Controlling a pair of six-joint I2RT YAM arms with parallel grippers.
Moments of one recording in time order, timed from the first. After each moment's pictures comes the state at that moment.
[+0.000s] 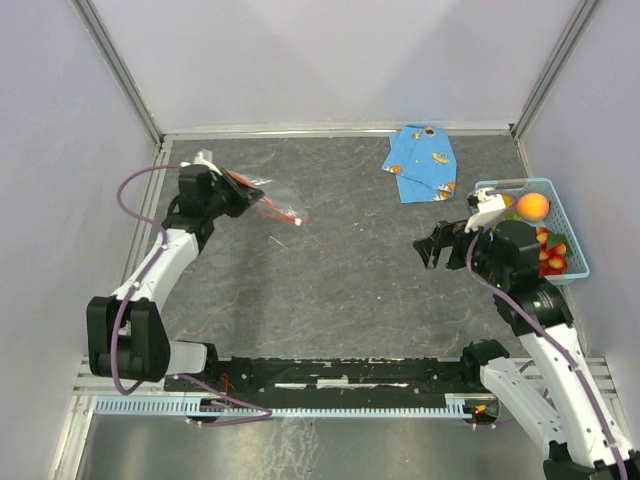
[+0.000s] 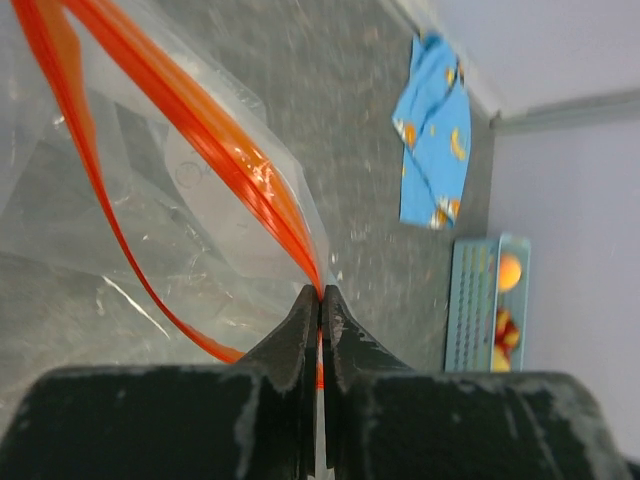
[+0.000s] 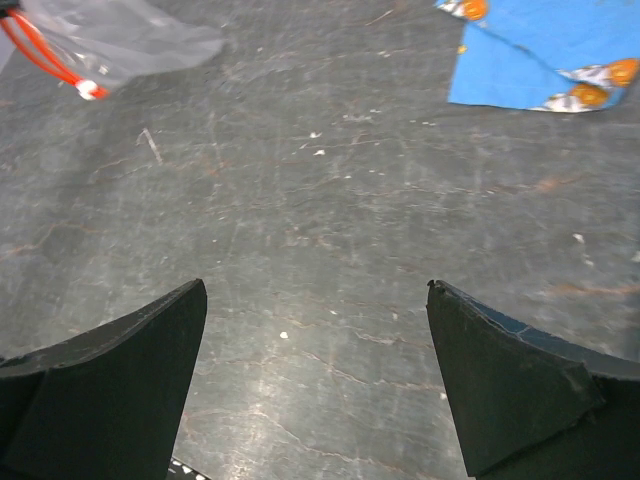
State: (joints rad) left arm -0.13 1.32 0.91 -0.07 0.32 -0.83; right arm 0.28 0.67 0.81 -0.51 -0.22 0.22
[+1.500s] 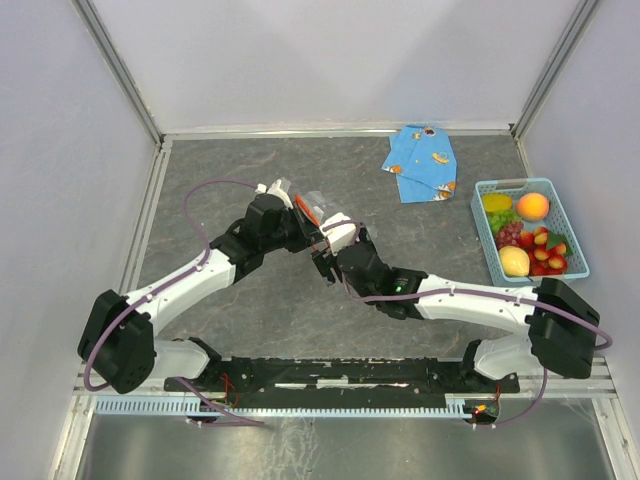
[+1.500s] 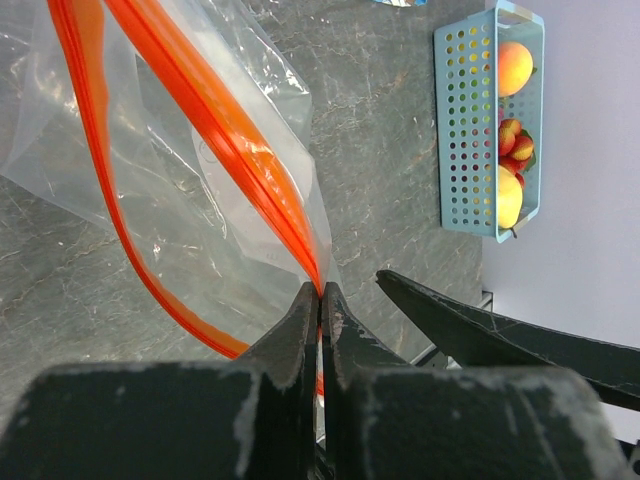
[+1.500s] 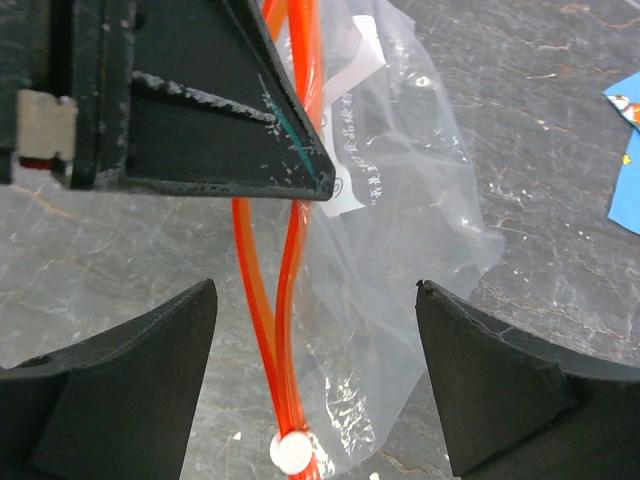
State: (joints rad) left arm -0.62 1.30 0.84 -0.05 0.15 -0.92; right arm 1.10 1.37 0.83 0.08 0.56 0.11
